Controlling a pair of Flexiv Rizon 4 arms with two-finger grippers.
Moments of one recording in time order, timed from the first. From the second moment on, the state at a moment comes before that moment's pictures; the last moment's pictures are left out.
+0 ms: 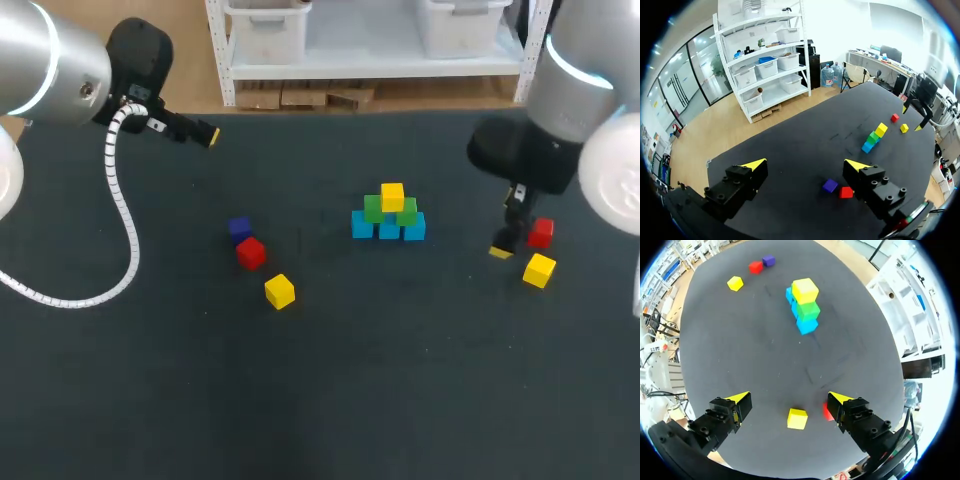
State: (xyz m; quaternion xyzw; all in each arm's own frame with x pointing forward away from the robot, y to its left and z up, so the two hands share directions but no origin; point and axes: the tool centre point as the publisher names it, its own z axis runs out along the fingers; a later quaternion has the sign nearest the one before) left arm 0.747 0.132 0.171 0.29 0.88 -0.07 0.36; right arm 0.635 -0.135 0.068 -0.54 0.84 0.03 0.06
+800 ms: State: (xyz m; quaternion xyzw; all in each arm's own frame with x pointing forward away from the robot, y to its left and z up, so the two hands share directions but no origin) left arm 0.747 0.132 0.171 0.29 0.88 -0.07 0.36; right arm 0.598 -0.185 0.022 -0.52 0.85 0.03 0.01
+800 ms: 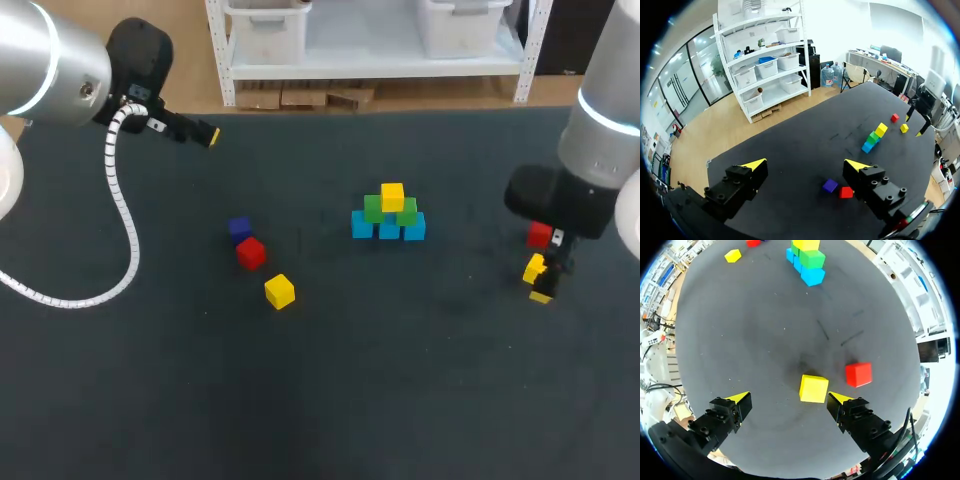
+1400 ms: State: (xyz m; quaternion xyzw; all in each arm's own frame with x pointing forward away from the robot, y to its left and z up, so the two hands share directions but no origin) left arm 0.747 0.132 0.171 0.29 0.88 -0.07 0.36; right arm 0.613 -0.188 0.009 -0.52 0.85 0.02 -0.02
